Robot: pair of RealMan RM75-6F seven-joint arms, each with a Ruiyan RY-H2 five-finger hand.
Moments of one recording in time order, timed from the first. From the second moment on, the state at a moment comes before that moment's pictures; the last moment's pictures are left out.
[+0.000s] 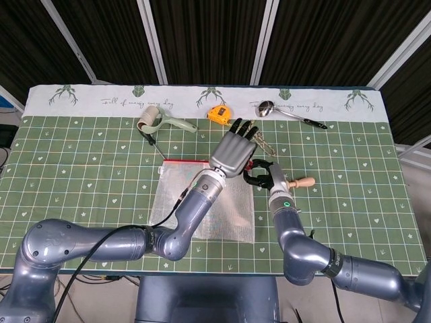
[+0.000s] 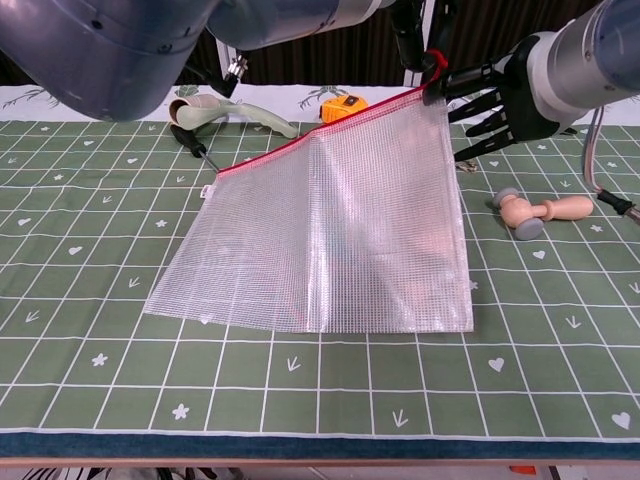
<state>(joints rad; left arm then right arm) -1.48 -1.68 -0.37 -1.41 0.44 0.98 0.82 0.86 -1.51 0.75 -1.87 0.16 1.24 -0.17</state>
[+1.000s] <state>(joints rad) -1.40 -1.63 -0.31 -1.43 0.46 1.00 0.80 0.86 -1.45 0.82 -1.92 0.22 1.22 -0.13</state>
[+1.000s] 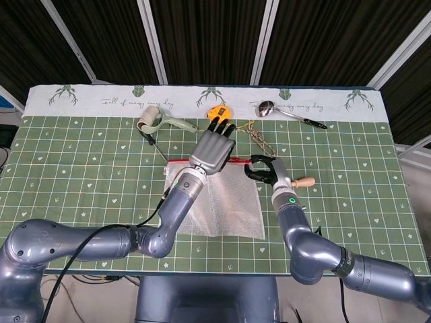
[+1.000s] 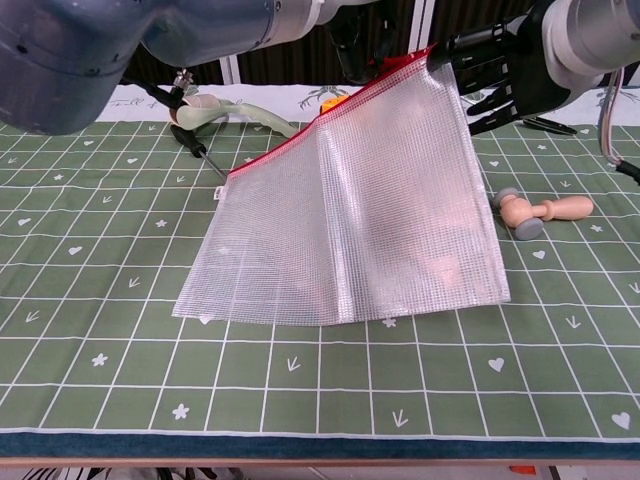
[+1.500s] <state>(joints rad) -1.35 -1.62 -0.28 -1.44 0.47 1.01 0.79 0.86 -1.43 0.82 -1.91 0.23 1.21 -0.11</state>
